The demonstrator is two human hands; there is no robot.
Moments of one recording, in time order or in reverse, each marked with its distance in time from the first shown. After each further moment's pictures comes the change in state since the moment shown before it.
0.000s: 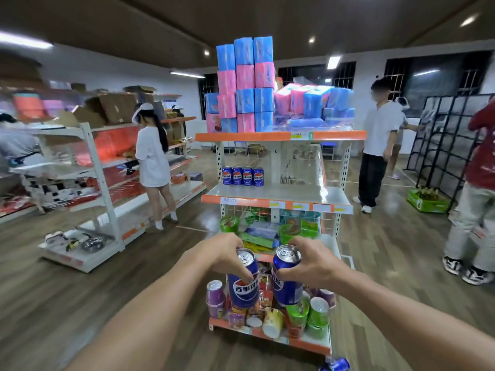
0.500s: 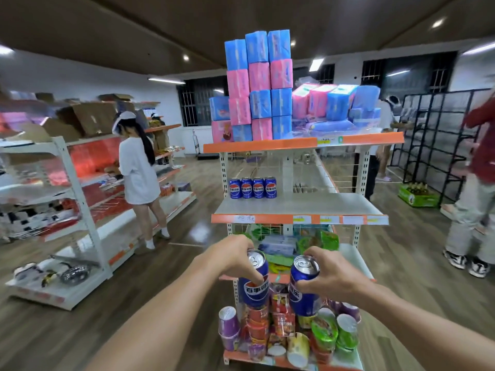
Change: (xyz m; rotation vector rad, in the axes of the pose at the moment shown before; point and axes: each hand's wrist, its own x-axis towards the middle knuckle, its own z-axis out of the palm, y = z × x) left_hand 0.116 -0.137 -0.072 0.029 0.033 0.143; right_hand 0.142 -0.055 0.074 0.050 0.075 0.097
